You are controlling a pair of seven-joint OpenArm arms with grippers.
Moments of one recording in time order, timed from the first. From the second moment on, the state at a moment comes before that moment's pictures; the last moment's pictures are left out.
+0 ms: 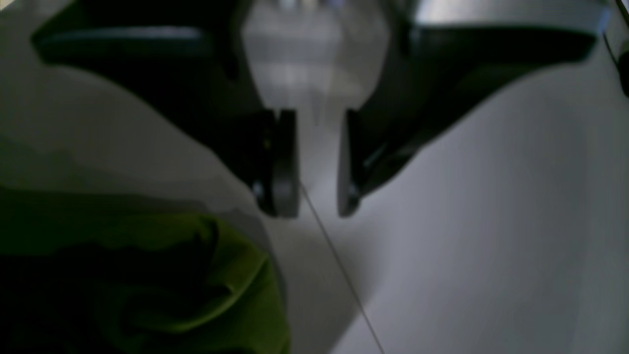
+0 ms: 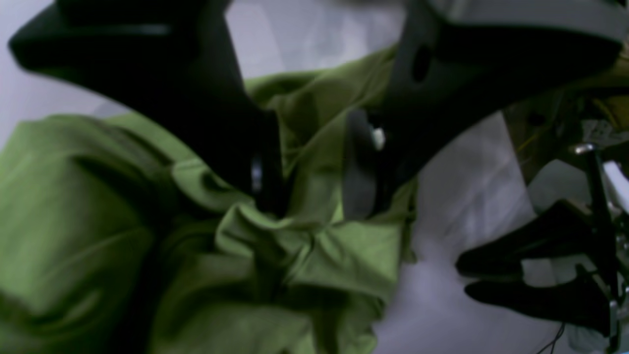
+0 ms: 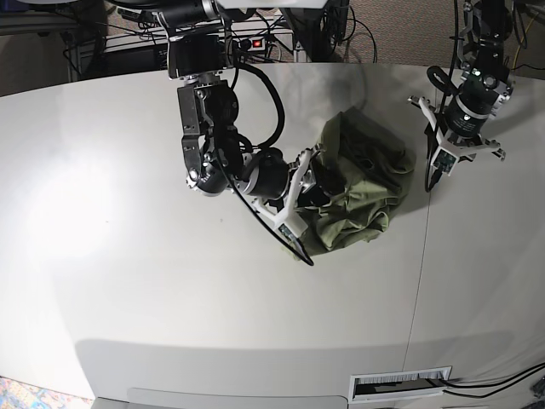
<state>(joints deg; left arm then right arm) 23.7 -21.8 -6.6 109.5 -2.4 -20.5 35.6 7.2 -5.6 -6.7 84.5 29.9 39.5 -58.2</state>
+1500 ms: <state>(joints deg) 23.9 -21.8 -6.6 109.5 11.6 -15.3 35.7 9.7 -5.6 -28.1 93.7 27.5 39.7 -57.0</state>
